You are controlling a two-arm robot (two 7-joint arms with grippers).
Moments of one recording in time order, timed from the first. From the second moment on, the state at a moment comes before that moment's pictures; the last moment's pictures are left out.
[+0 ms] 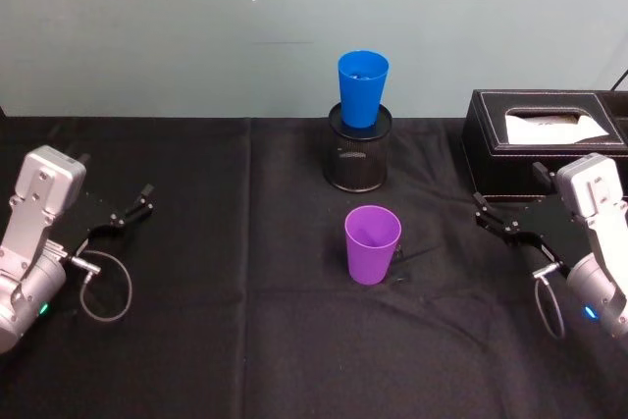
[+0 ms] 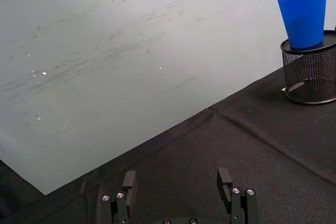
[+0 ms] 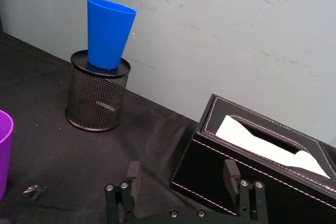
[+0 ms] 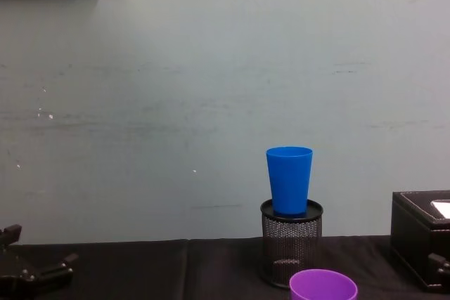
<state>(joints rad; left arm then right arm) -0.20 0.60 0.45 -1.41 -0.25 -0.12 0.03 0.20 0.60 -0.45 -1.41 0.25 -0.12 -0.03</state>
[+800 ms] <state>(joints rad) -0.20 0.60 0.45 -1.41 -0.25 -0.12 0.03 0.20 0.60 -0.45 -1.41 0.25 -0.12 -0.03</state>
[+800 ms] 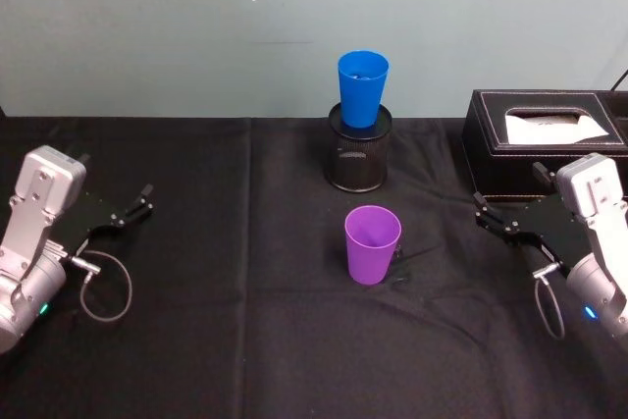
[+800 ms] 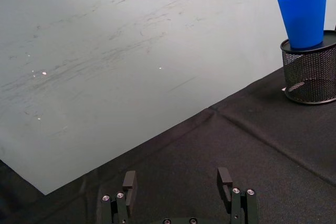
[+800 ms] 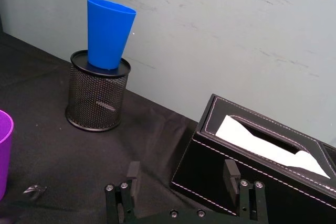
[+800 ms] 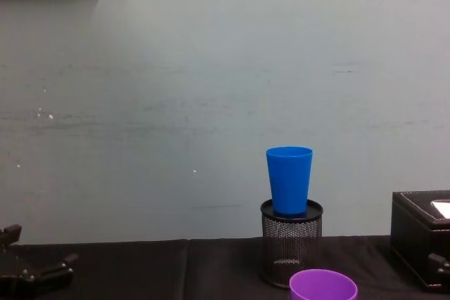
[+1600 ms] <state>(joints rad) -0.20 0.60 0.45 -1.41 -0.25 -0.12 0.03 0.19 0.60 -0.45 -1.42 0.26 -0.13 -0.03</state>
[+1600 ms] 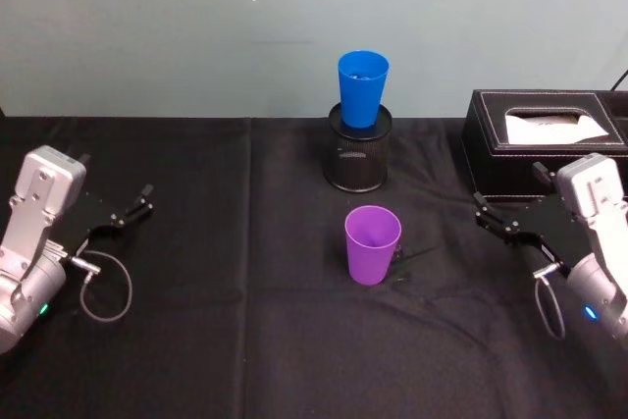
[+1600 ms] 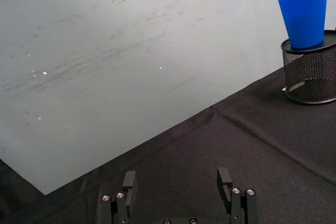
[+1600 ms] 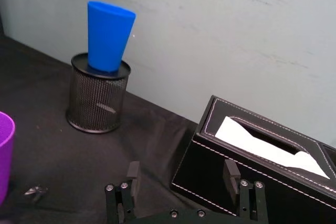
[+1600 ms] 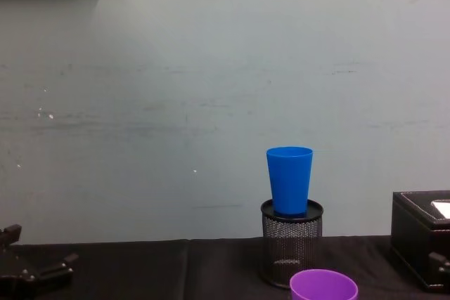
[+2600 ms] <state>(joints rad) -0.20 0.60 0.45 -1.41 -0.25 -0.12 0.03 0.04 0.56 -0.47 -1.52 0.38 -0.24 0.29</state>
